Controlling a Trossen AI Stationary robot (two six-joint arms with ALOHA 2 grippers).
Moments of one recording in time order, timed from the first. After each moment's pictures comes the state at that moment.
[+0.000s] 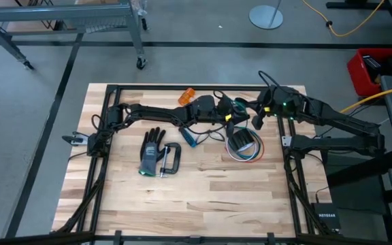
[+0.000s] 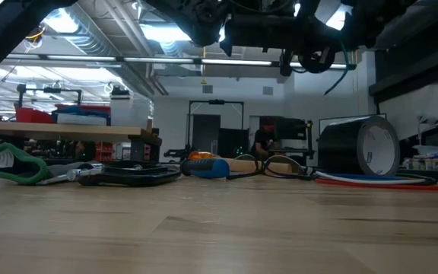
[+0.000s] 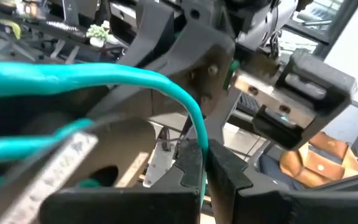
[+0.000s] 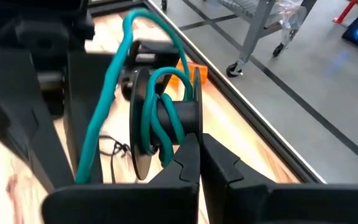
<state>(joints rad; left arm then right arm) 0.16 2.15 1.69 0.48 0.13 -0.36 -0.34 0.82 0.91 -0.63 0.16 0.04</state>
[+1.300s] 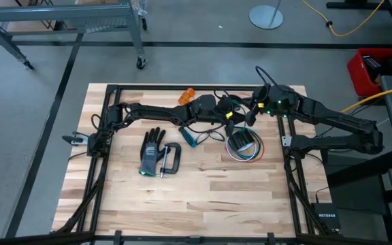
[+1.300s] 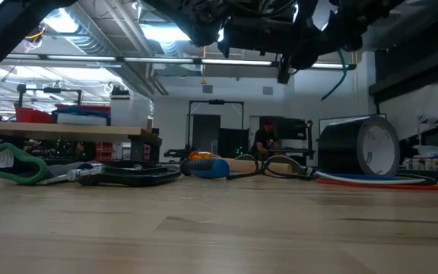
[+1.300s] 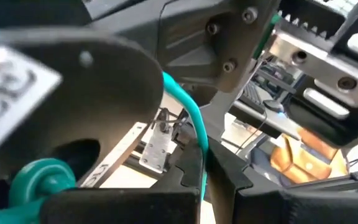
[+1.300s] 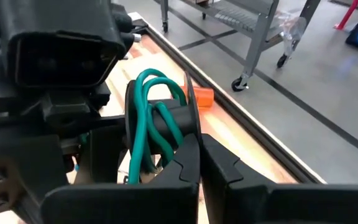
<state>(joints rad) 0.16 2.15 1.69 0.40 0.15 -0.46 -0.34 0.90 0.91 -0.47 0.16 0.10</state>
